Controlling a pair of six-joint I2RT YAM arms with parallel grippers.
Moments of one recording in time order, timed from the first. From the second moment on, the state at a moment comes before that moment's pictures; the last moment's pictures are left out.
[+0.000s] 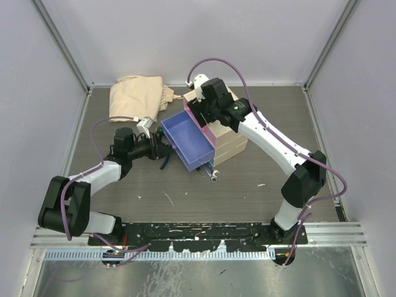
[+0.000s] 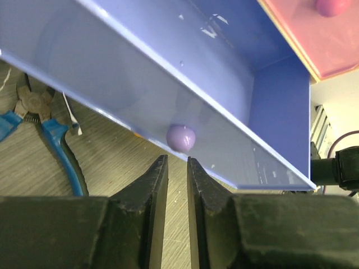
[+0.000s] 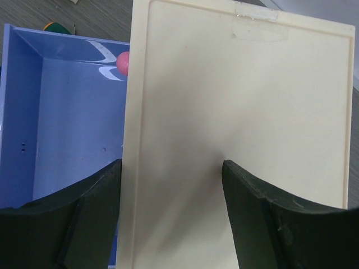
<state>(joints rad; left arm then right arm) -0.24 1.37 0.58 0.39 0.70 -0.45 0.67 1.71 1.70 -0.65 0.20 -0.13</state>
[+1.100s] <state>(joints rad) -0.23 0.98 0.53 0.00 0.46 -0.51 0.42 1.72 1.71 -0.62 0.19 -0.15</state>
